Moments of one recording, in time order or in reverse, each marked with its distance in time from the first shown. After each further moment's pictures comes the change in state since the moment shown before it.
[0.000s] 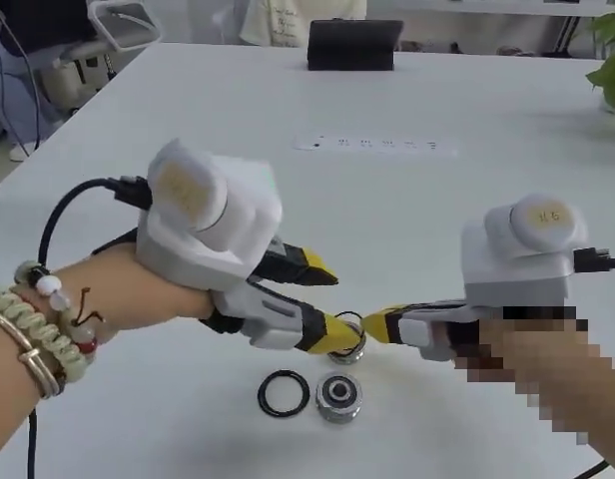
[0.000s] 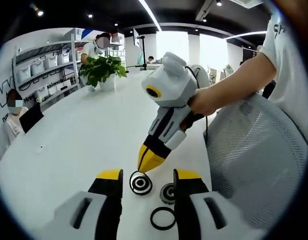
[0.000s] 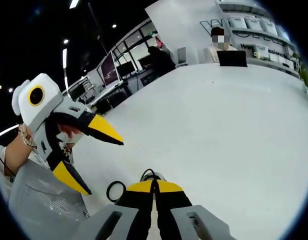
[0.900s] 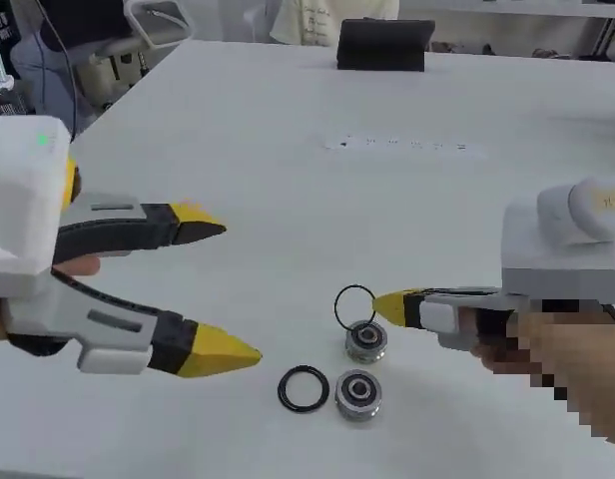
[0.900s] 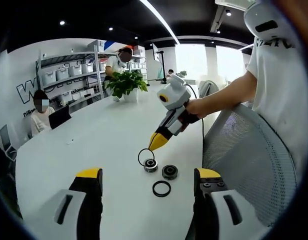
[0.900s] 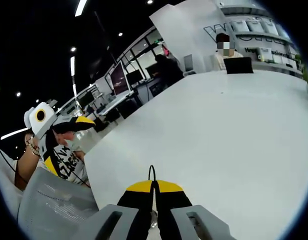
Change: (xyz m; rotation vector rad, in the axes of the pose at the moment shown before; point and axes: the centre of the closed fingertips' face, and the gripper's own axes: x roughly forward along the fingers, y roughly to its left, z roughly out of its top) left arm -0.113 -0.010 -0.019 -0.071 -0.116 0.194; right arm -0.010 0.033 0.023 0.002 -0.071 0.085
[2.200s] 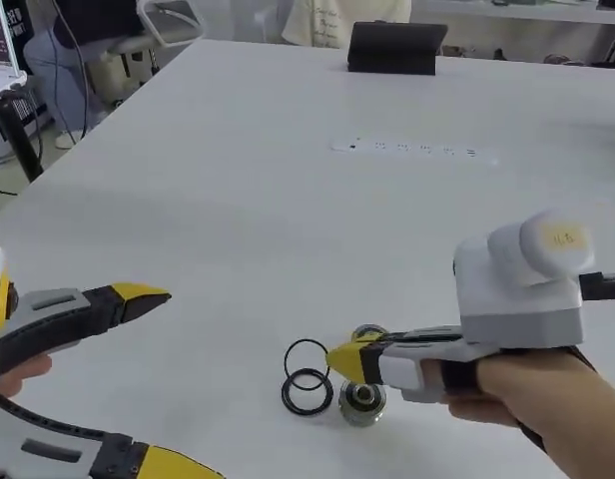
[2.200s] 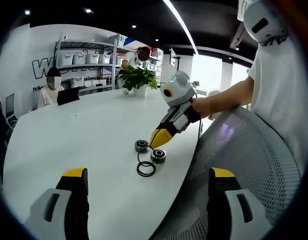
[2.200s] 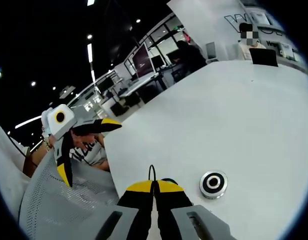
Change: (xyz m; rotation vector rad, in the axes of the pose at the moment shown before) left arm -0.016 -0.028 -0.052 -0.206 -0.026 0.045; right arm 0.023 0.051 -0.038 -0.048 0.135 0.179
